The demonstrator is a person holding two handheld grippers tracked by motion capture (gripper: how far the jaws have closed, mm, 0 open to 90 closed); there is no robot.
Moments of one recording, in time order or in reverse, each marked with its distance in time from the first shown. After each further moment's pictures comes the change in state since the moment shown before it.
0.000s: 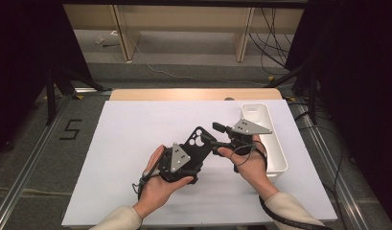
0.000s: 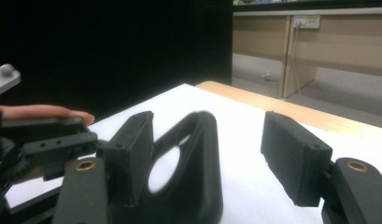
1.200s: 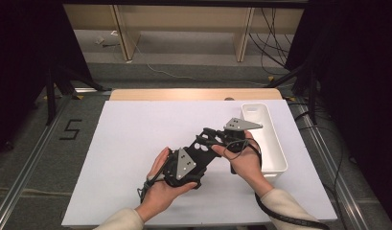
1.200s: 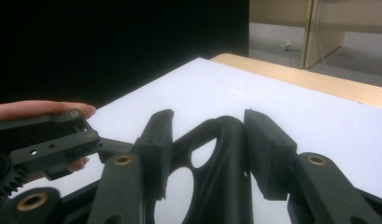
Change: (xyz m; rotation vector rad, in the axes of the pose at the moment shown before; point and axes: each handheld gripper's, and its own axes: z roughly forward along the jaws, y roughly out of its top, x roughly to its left) left arm -0.012 -0.002 0.001 -0.004 -0.019 0.060; right arm 0.000 -0.003 0.016 0.108 0.068 0.058
